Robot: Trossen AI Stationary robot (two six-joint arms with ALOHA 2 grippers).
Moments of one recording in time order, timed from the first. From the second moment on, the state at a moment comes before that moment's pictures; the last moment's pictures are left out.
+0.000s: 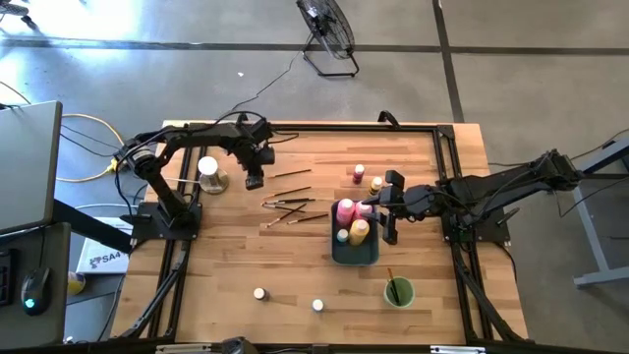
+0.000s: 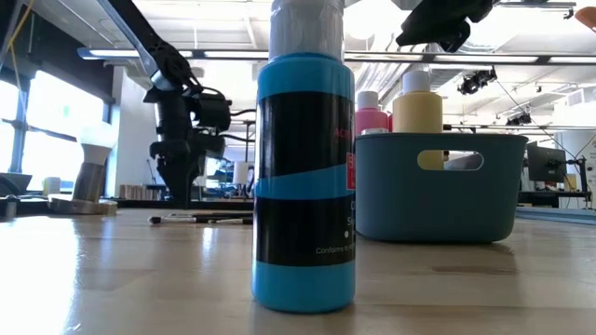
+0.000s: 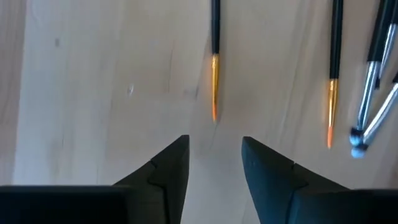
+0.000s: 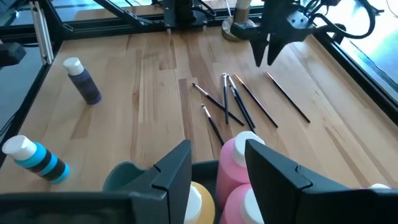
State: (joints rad) left arm 0.70 1.65 0.95 -0.66 0.20 0.49; right arm 0.23 1.06 0.84 -0.31 0.31 0.24
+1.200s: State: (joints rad) left arm 0.60 1.72 0.94 -0.57 0.08 0.47; right arm 0.23 1.06 0.84 -0.31 0.31 0.24
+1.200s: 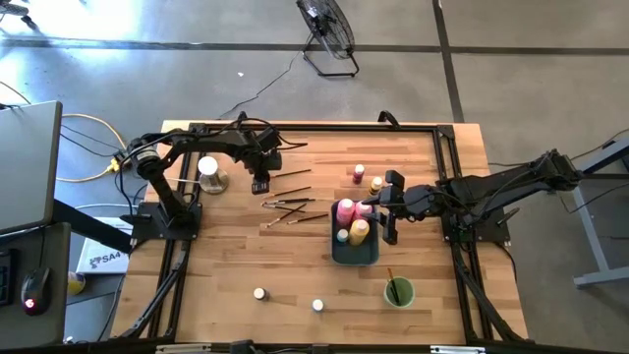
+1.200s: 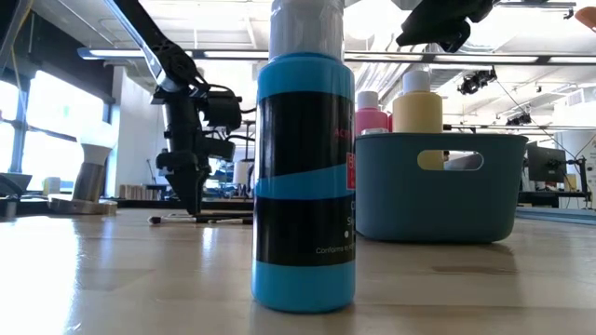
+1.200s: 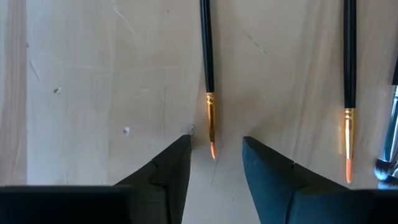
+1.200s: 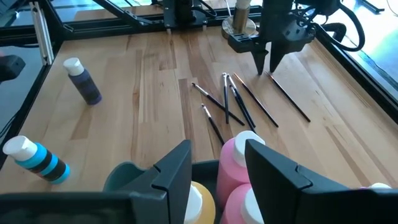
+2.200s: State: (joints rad) left arm 0.60 1.69 1.00 -0.67 0.12 0.46; right arm 0.23 1.06 0.84 -0.31 0.31 0.24
